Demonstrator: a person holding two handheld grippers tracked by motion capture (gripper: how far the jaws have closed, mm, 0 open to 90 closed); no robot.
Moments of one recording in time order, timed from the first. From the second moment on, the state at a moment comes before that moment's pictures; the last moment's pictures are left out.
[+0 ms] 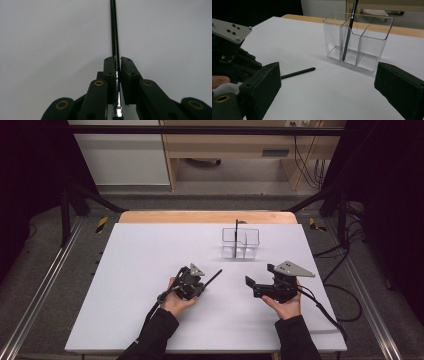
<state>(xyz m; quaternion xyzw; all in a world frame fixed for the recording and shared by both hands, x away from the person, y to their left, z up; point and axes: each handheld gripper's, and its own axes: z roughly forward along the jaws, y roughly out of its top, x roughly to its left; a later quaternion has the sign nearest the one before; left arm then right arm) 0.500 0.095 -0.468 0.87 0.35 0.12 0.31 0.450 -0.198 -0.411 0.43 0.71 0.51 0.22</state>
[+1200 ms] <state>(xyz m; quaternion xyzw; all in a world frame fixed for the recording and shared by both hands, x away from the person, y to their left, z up) 0.525 0.064 -0.454 0.92 0.31 0.08 0.22 0.451 -0.201 -0.409 0.43 0.71 0.51 0.21</state>
